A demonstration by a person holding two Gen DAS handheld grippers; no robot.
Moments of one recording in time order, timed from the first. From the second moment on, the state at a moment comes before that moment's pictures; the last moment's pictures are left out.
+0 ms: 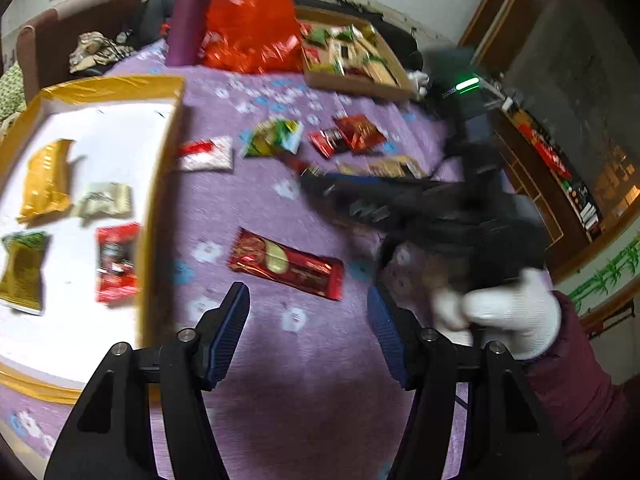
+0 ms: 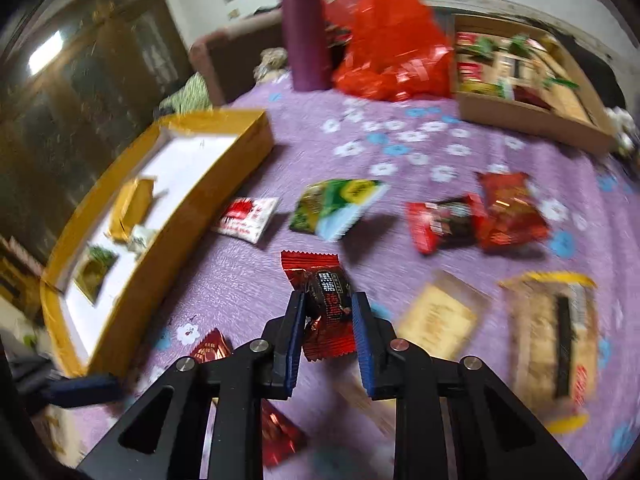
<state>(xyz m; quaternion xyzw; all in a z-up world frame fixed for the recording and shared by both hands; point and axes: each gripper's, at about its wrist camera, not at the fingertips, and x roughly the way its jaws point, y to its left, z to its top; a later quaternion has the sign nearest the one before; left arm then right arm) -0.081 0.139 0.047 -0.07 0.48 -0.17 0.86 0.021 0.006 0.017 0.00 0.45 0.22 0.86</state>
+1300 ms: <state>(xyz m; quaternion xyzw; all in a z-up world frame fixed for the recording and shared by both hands) -0.086 0.234 0.070 -0.08 0.36 -0.02 0.93 -0.022 -0.038 0.048 0.09 0.39 0.26 0.88</state>
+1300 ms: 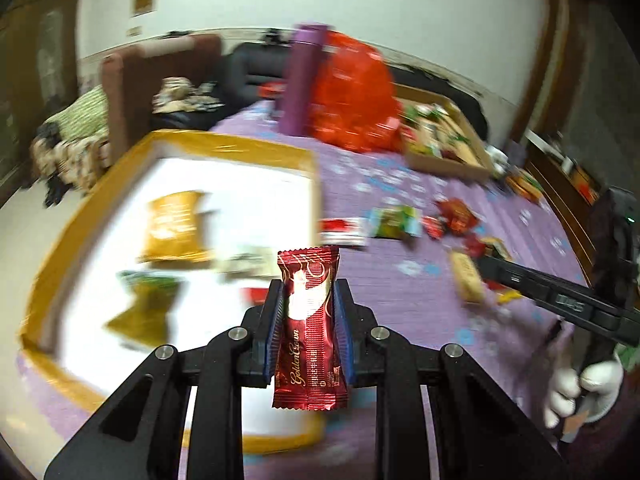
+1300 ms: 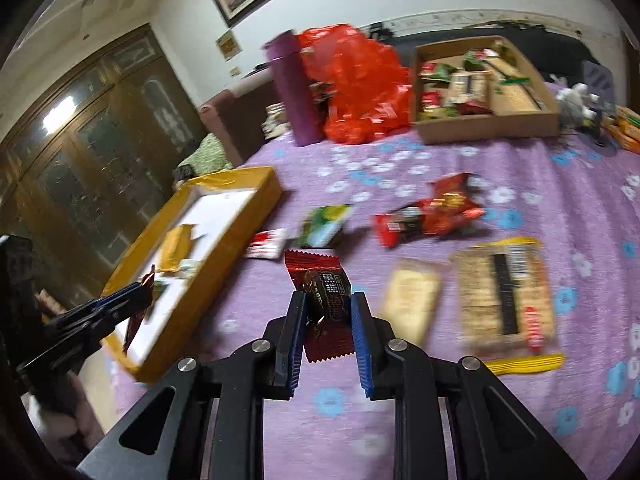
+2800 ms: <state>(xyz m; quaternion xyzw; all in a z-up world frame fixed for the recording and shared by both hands) -0.122 0.239 0.088 0.00 0.35 0.10 0.93 -0.037 0.033 0.051 0.08 0.42 0.30 0.85</state>
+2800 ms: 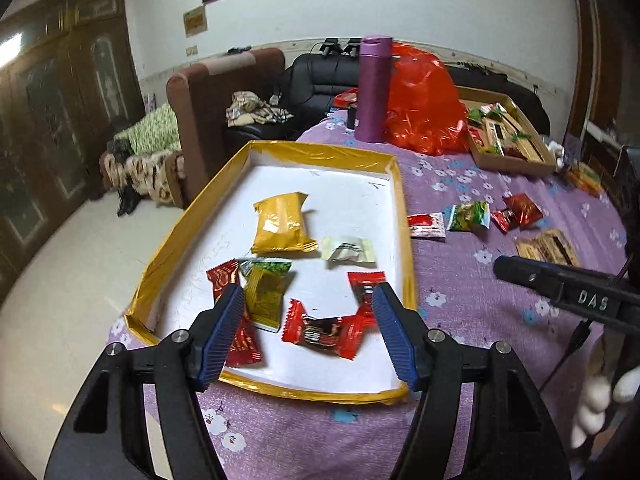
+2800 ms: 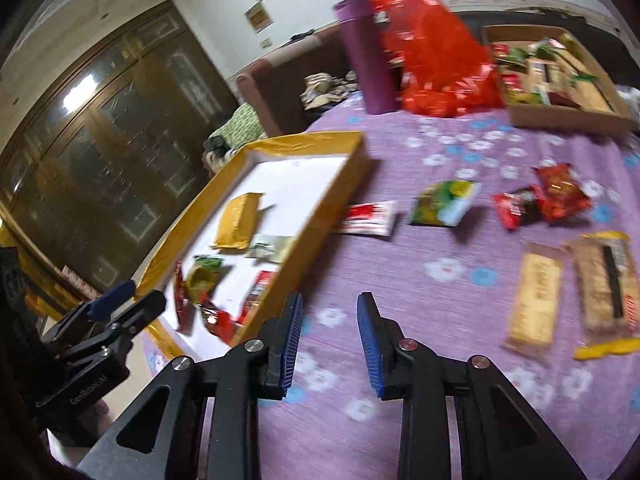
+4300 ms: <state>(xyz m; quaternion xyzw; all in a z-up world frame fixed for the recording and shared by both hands) -0.097 0.197 0.076 -0.02 0.39 -0.01 0.92 0.018 -0.058 0.014 0.11 0.47 0.18 0.86</state>
